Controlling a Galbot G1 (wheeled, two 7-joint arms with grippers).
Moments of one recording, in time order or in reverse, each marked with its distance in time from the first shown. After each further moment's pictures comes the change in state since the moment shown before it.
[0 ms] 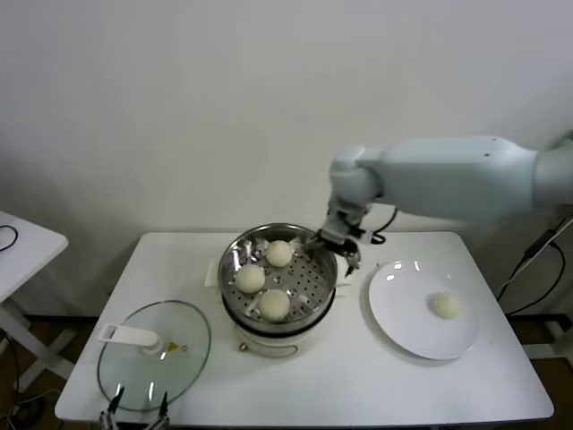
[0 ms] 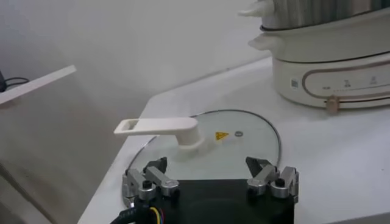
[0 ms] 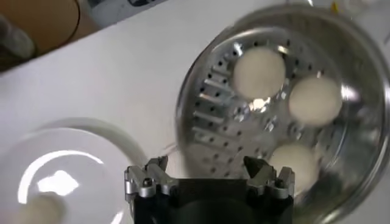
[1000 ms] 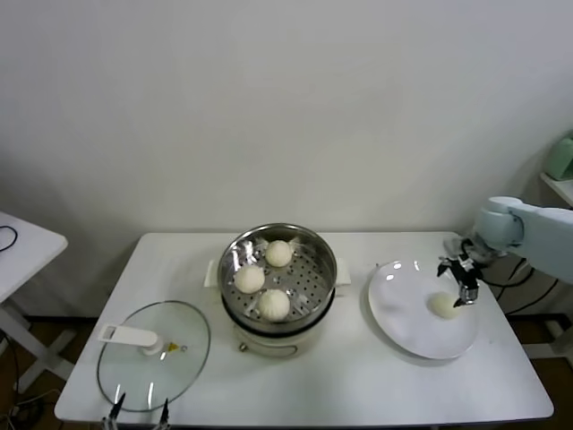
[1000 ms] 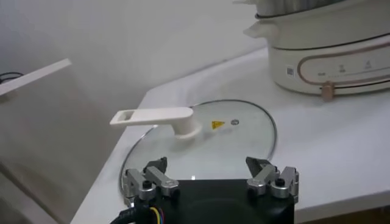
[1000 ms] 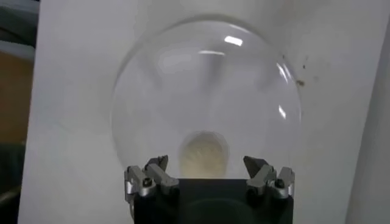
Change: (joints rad) left arm 0.006 -0.006 0.002 0.024 0.026 -0.003 -0.005; right arm -0.356 -0.483 0.147 -0.202 -0.117 -0.312 0.045
